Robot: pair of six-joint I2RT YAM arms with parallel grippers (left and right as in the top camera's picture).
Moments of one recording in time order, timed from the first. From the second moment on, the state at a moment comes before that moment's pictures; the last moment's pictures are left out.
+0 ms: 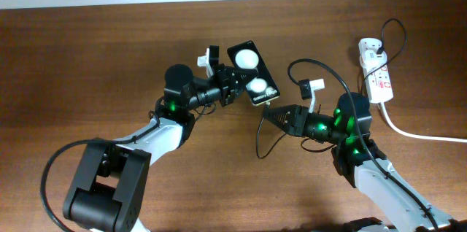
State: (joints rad) left arm -0.36 1.79 0.84 0.87 0.86 -1.48; right arm 0.16 1.27 0.47 0.48 -0.98 0.94
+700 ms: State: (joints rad) left arm -0.35 1.79 0.84 0.87 0.91 -1.46; right arm 0.04 1.27 0.47 0.47 -1.15 0.93
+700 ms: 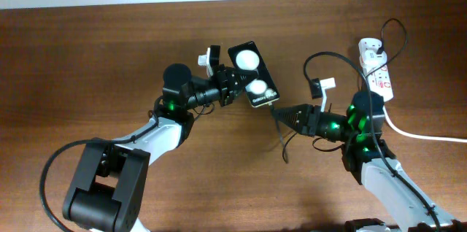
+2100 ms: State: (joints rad) left arm -0.34 1.79 0.84 1.00 0.88 -1.46; right arm 0.07 1.34 0.46 0.68 -1.15 0.97
